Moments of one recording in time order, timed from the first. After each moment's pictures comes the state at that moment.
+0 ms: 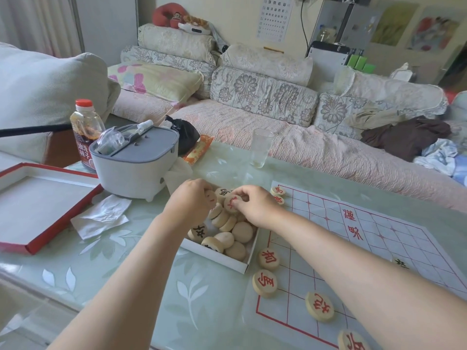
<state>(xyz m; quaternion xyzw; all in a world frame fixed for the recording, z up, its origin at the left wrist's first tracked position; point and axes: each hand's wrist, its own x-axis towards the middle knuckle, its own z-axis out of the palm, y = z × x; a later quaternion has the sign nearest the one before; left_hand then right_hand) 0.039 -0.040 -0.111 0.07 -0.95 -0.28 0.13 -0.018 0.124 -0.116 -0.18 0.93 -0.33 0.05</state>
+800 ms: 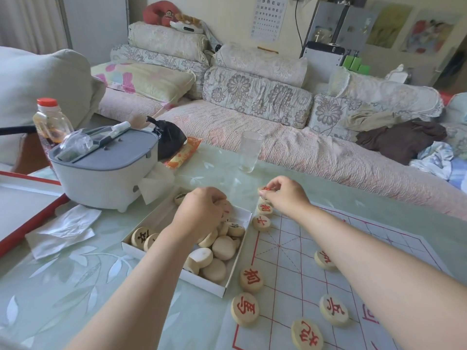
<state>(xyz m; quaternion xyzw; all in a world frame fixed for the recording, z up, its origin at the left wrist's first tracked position) 0.003 0.010 -0.118 0.06 -0.90 -0.41 0.12 -0.110 0.209 -0.117 -0.06 0.94 -0.32 -0.07</state>
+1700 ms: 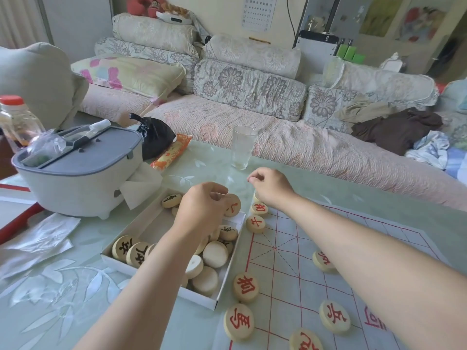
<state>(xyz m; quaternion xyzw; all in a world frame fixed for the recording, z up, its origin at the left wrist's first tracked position) -0.017 0.032 -0.119 0.10 -0.83 -0.54 0.12 -0.147 0.194 -0.125 -0.12 0.94 -0.30 -0.06</state>
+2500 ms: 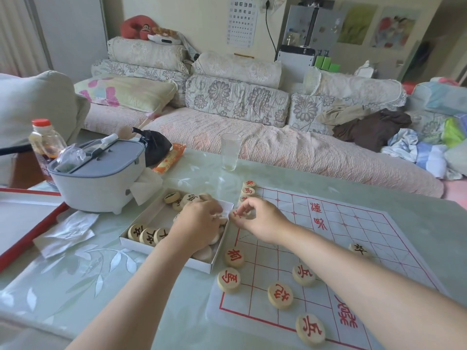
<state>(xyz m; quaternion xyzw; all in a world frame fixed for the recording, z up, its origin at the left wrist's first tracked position) 0.043 0.038 -0.128 -0.01 -0.95 -0.30 0.10 0.007 0.222 -0.116 -0.16 0.92 -0.34 0.03</state>
